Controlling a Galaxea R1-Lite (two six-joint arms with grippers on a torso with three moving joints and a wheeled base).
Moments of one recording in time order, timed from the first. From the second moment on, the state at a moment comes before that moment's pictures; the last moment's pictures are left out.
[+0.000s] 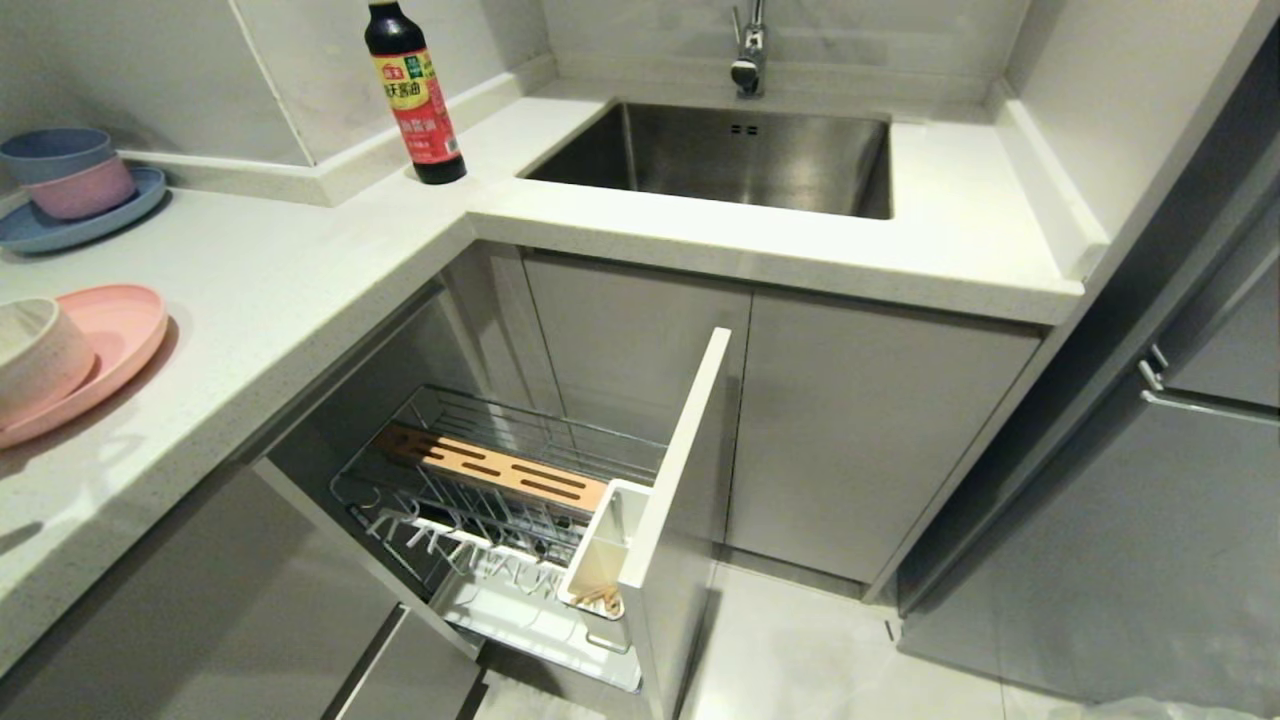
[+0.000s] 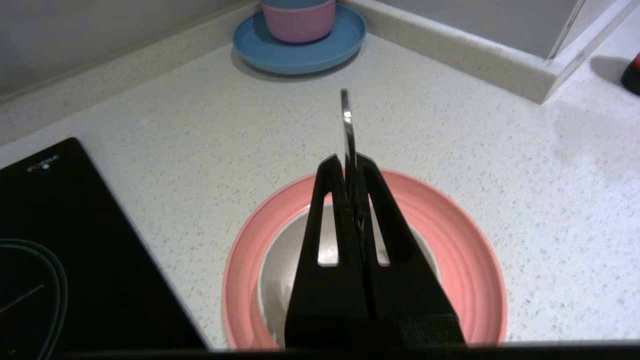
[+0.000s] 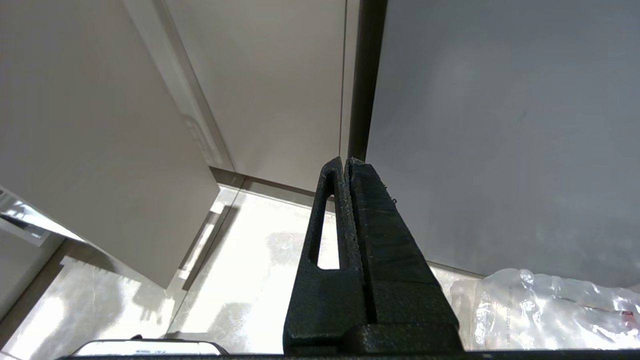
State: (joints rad) left arm 0.67 1.35 -1.09 -0.32 -0.14 -0.06; right arm 0.01 0.00 0.00 0.00 0.00 0.01
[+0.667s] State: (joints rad) left arm 0.64 1.33 -1.09 -0.28 -0.15 -0.06; right arm 0.01 0.00 0.00 0.00 0.00 0.01
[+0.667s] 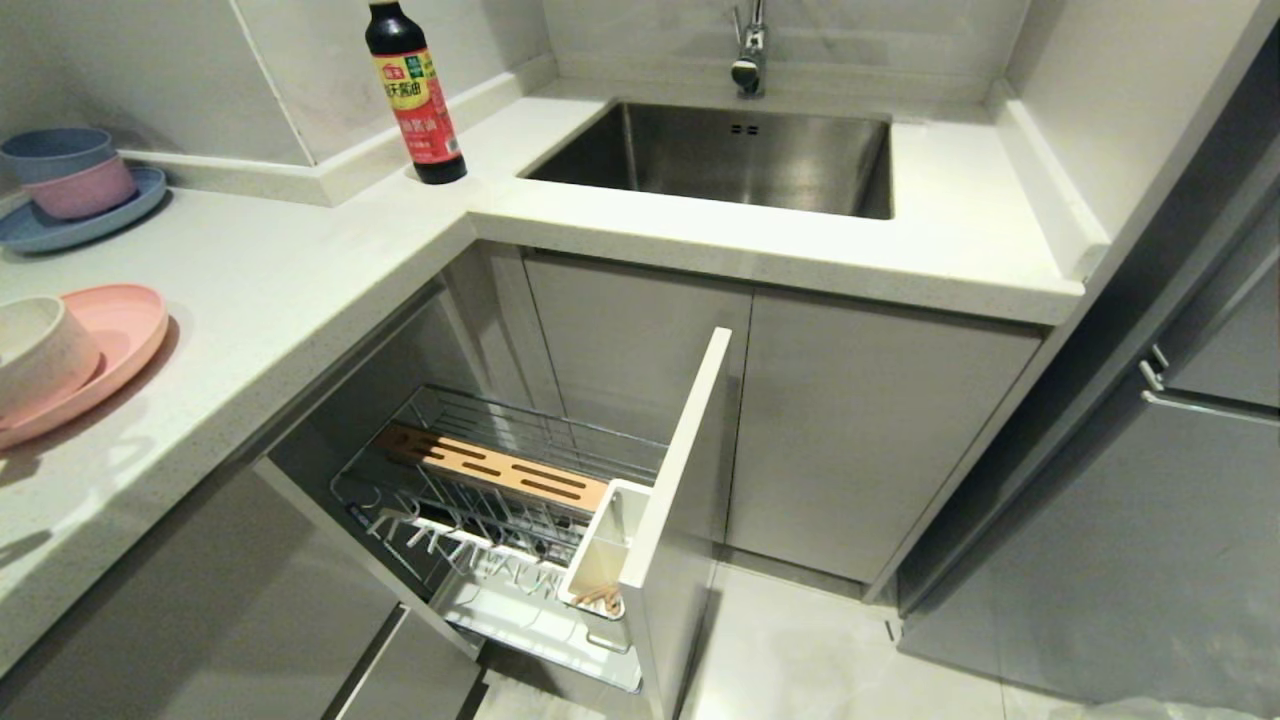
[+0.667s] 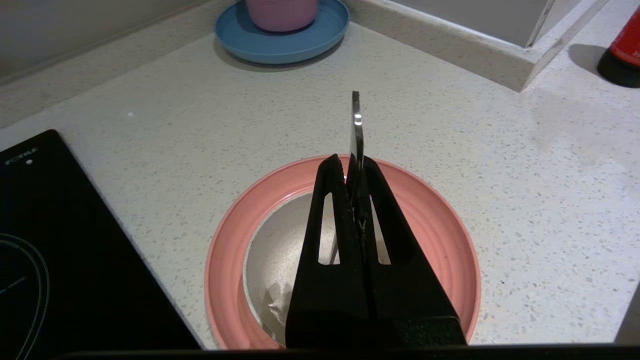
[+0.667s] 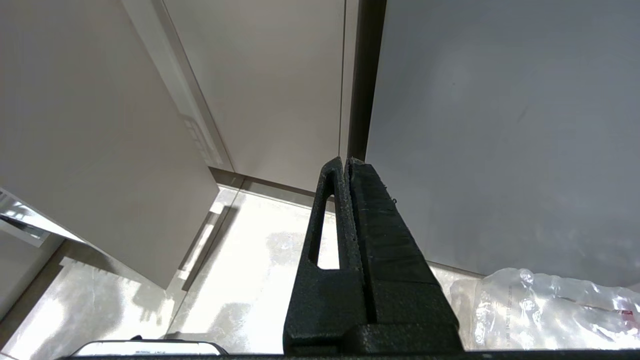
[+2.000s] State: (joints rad) left arm 0.55 1.42 -1.11 -0.20 -0.18 -0.06; right arm 0.01 0.00 0.00 0.00 0.00 0.01
